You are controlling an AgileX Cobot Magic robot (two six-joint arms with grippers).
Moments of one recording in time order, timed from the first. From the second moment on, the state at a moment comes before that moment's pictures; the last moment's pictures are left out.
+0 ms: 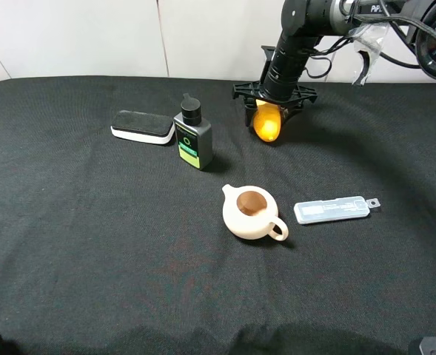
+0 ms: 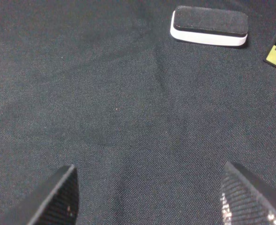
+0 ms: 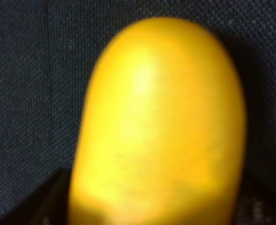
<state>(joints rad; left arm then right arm) -0.06 0.00 -0.49 0.02 1.06 -0.02 0.39 2.42 -1.90 0.15 1.00 0.21</state>
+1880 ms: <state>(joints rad) -0.06 0.00 -0.49 0.02 1.06 -0.02 0.36 1.90 -1.67 0.00 1.22 -0.04</state>
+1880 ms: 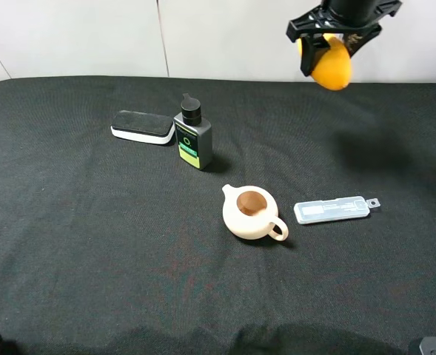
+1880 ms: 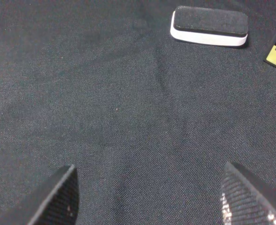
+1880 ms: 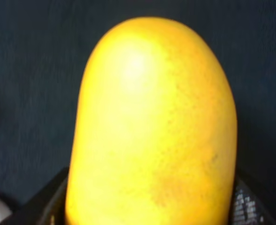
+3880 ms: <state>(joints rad) -0.06 0.00 -0.49 0.02 1.06 -0.02 0.89 1.67 -1.19 0.19 0.99 0.04</state>
